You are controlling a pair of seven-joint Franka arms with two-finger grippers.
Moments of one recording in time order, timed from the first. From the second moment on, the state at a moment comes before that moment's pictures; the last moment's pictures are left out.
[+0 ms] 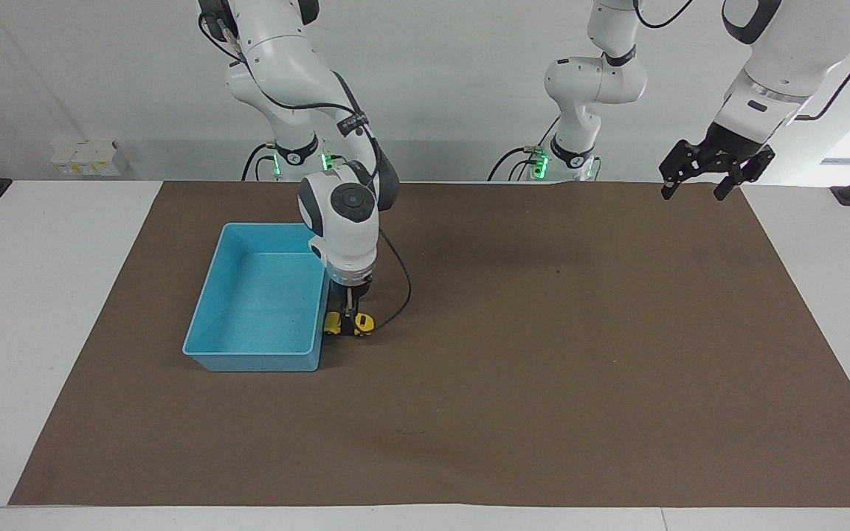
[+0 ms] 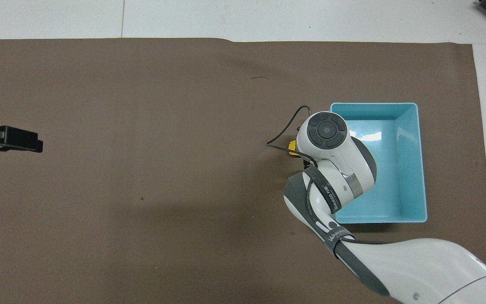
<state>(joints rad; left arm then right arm) -0.14 -0.08 0.07 -1.65 -0.05 1.59 -0.02 0.27 0.37 0.11 -1.93 -0.23 2.27 2.09</state>
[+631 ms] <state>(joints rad) -0.14 -0.08 0.07 -1.65 -0.05 1.59 -0.02 0.27 0.36 0.11 -1.93 -0.23 2.27 2.09</state>
